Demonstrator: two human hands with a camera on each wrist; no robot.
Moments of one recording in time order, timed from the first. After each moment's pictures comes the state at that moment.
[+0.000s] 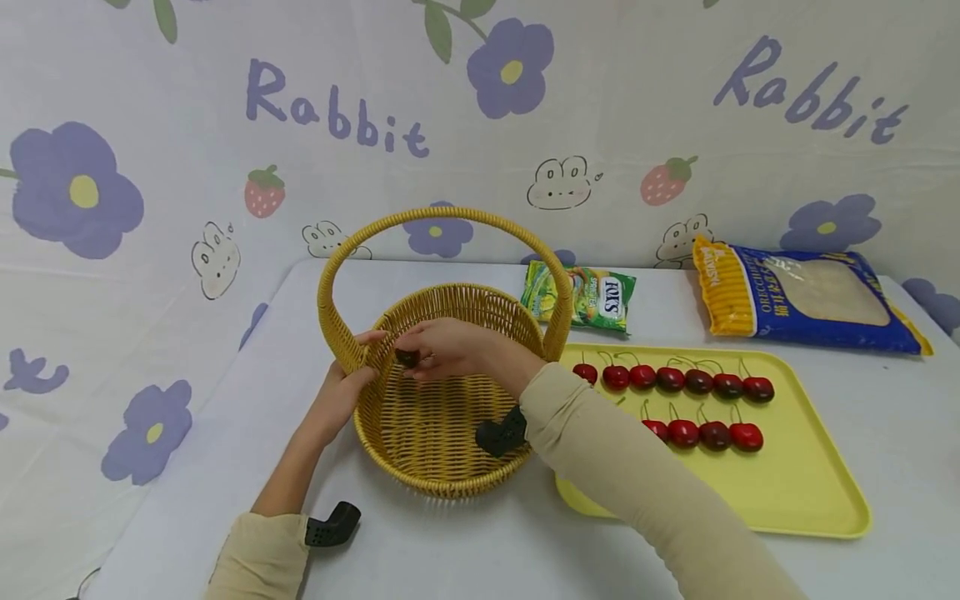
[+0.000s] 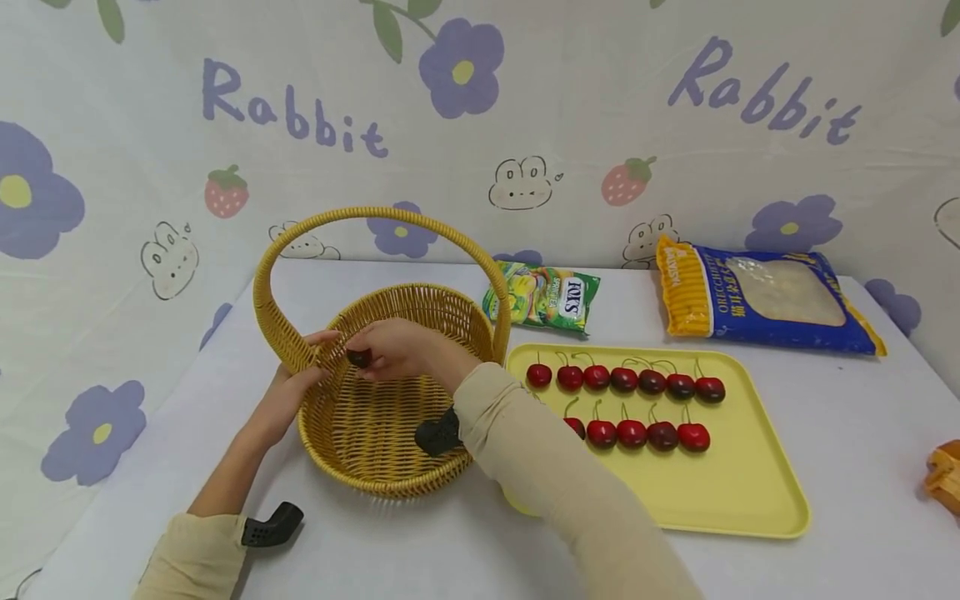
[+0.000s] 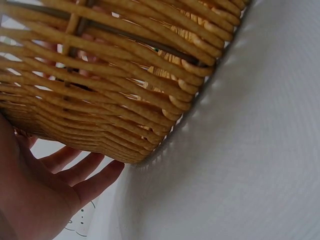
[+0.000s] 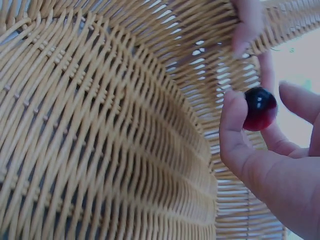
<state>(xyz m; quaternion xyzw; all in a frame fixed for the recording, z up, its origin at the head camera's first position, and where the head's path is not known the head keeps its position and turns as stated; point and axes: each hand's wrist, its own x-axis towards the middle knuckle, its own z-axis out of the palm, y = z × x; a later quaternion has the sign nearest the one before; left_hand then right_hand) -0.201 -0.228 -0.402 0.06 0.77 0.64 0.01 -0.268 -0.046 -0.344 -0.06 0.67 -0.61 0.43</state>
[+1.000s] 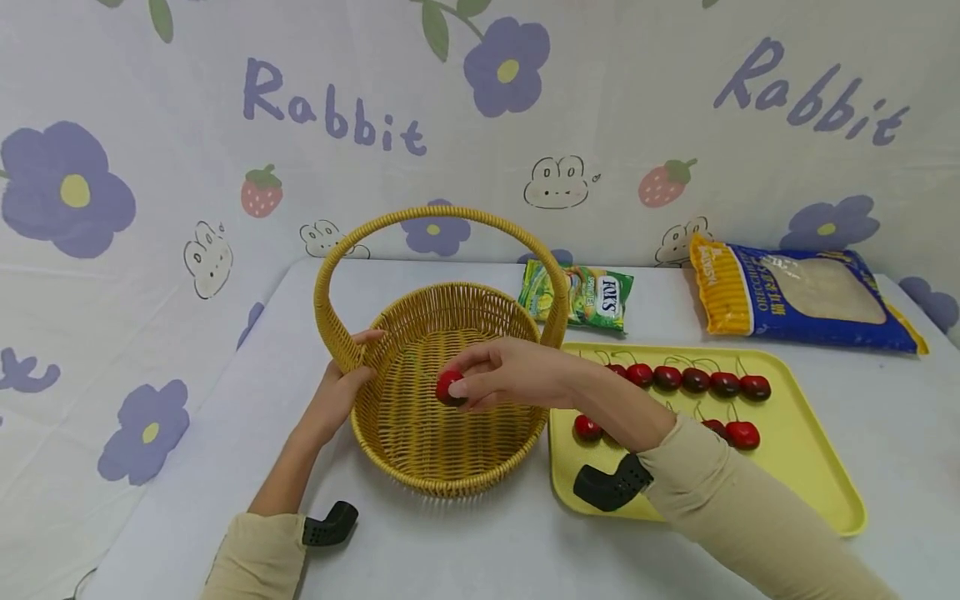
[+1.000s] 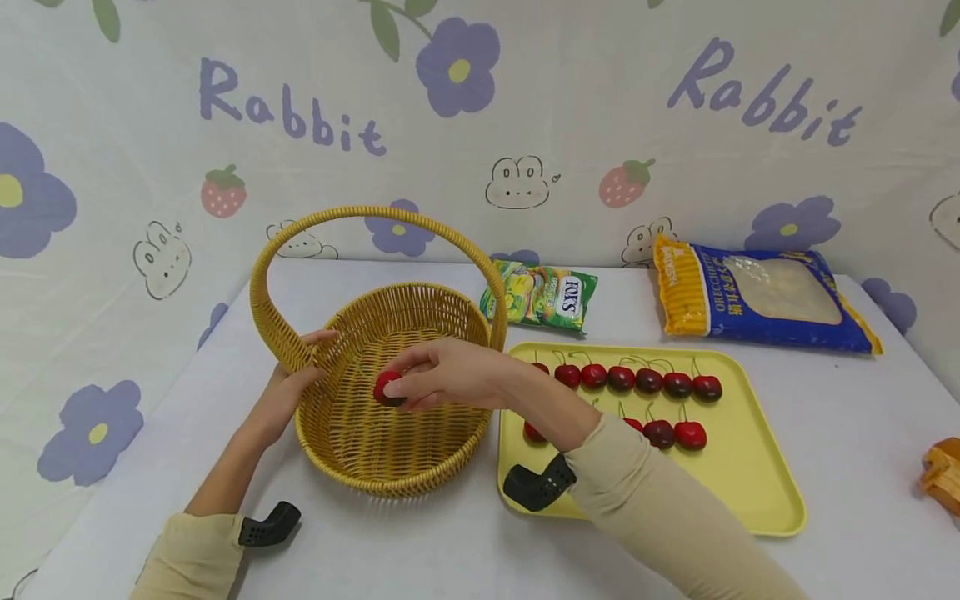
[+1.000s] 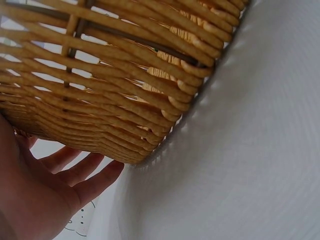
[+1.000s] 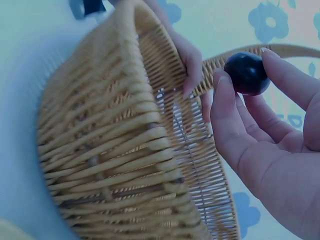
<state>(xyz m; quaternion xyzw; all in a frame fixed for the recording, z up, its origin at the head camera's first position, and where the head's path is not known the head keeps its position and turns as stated) -0.197 -0.226 -0.397 0.07 0.77 0.63 0.01 -0.219 0.047 -0.317 -0.23 0.68 -0.55 0.42</state>
